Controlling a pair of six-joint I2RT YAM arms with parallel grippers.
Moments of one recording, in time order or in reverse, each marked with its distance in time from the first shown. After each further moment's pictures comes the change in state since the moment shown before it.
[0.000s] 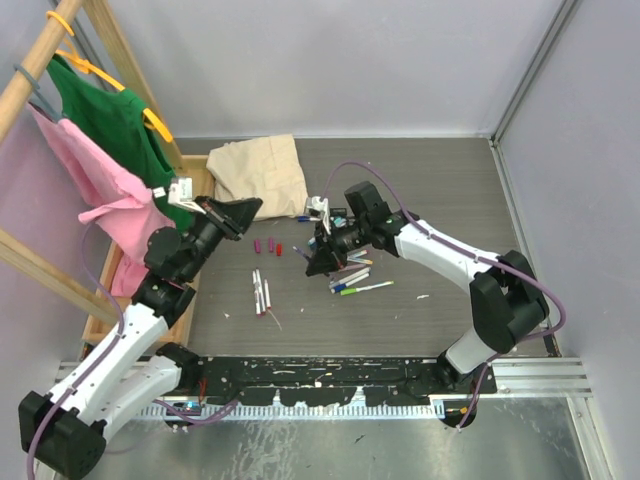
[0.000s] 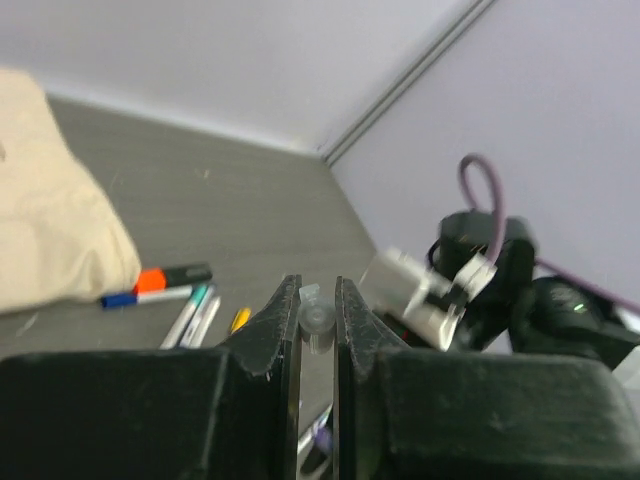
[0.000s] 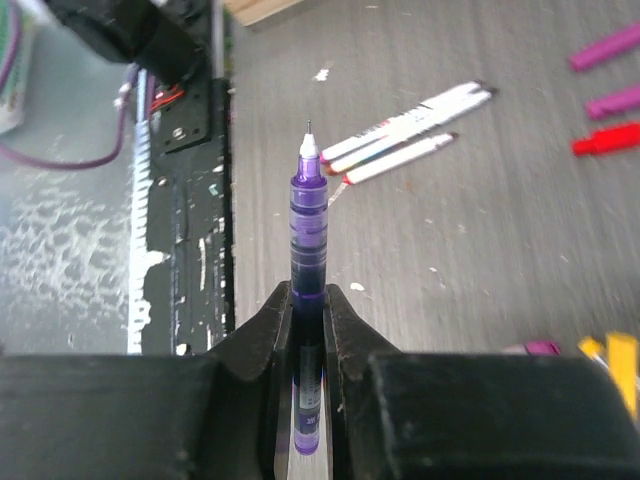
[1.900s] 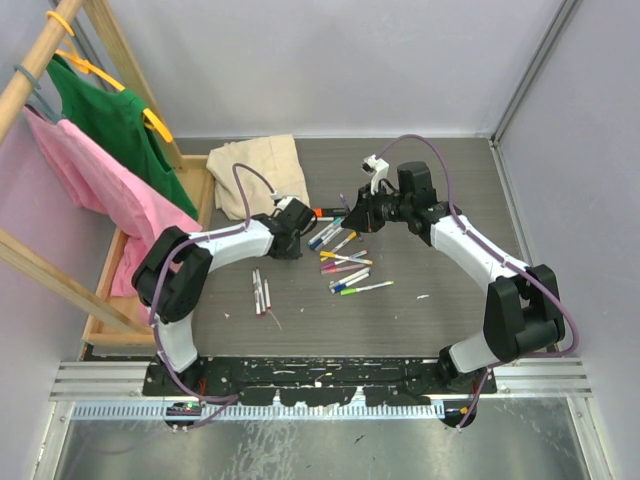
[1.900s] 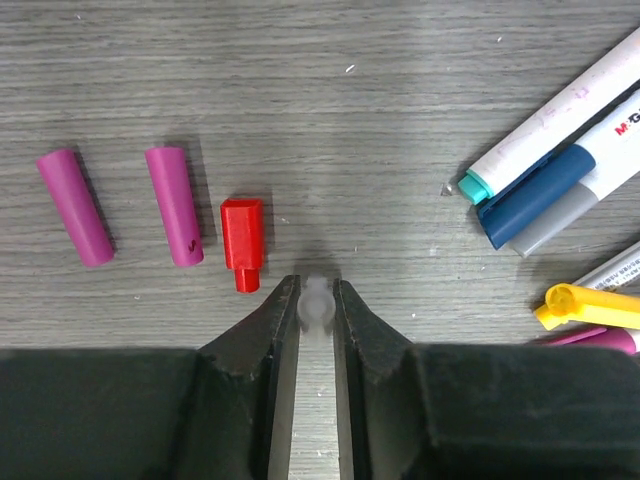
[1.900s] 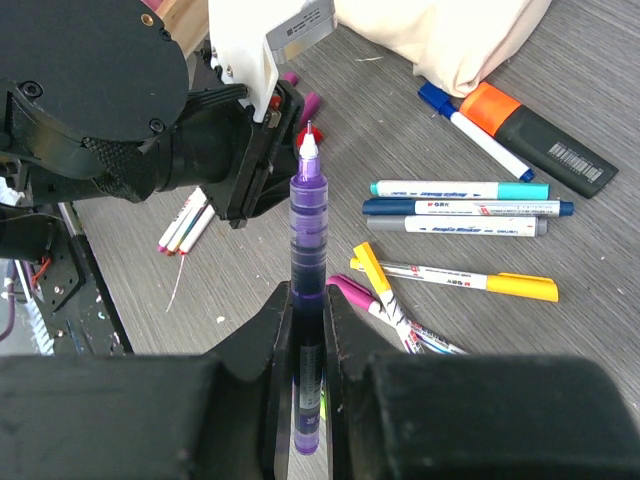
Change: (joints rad) left arm -0.260 1.051 0.552 -0.814 -0.431 0.080; right arm -0.292 -0.090 -0.050 0.147 0.259 0.292
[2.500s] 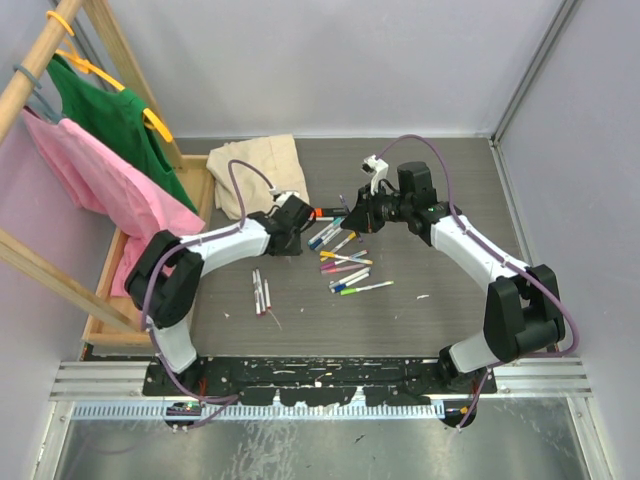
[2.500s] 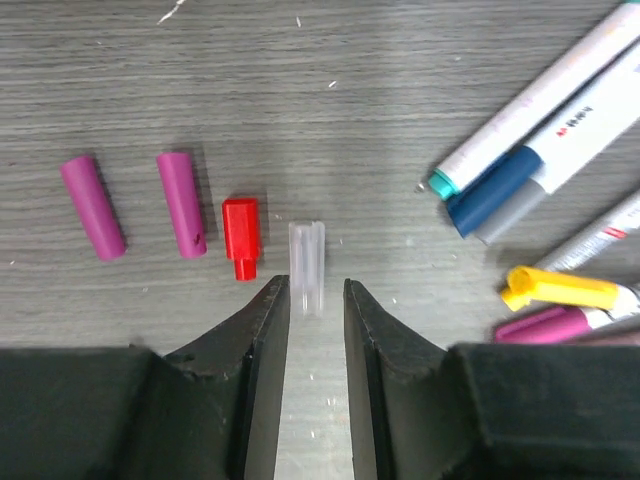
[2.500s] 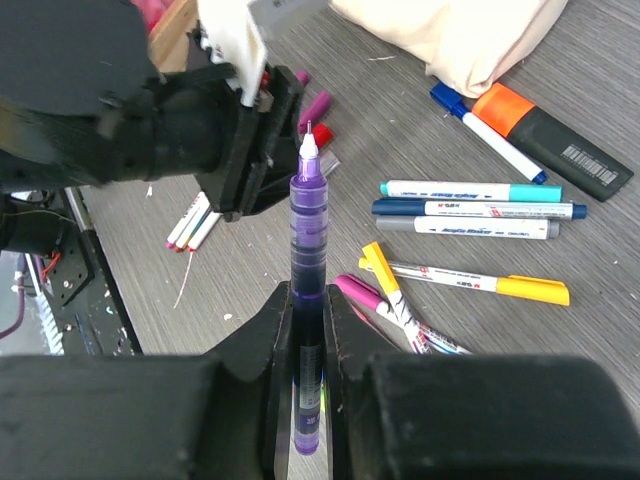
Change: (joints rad) left arm -0.002 -0.018 0.017 -0.008 -0.003 0.011; right arm -0.002 0.000 -0.001 0.000 -0.019 0.000
